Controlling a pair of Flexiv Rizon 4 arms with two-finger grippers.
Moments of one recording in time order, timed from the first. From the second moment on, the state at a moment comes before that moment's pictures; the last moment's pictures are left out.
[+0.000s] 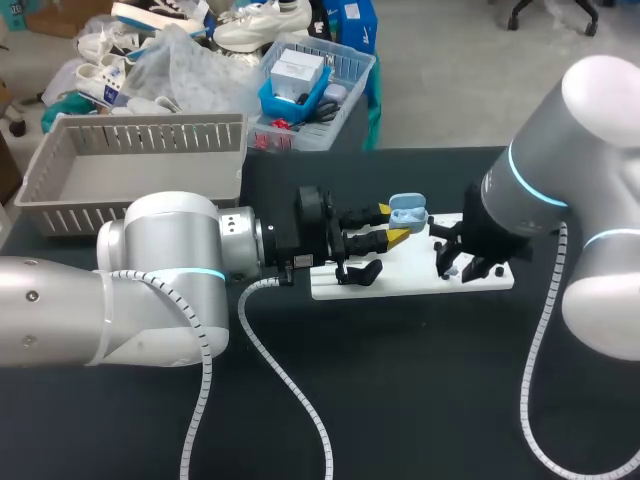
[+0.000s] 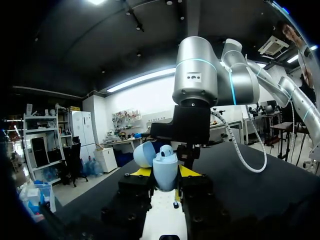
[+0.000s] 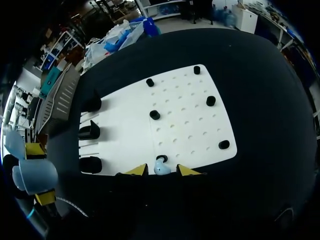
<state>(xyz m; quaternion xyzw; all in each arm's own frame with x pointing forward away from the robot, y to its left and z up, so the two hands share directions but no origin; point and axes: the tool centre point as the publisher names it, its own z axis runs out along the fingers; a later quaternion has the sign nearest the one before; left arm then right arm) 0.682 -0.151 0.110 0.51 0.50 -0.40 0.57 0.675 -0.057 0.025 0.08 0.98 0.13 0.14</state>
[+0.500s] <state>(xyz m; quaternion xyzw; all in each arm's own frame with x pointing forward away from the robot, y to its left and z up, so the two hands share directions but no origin) 0.682 -0.151 0.110 0.51 0.50 -0.40 0.57 0.675 -0.055 0.023 0.08 0.98 0.13 0.14</state>
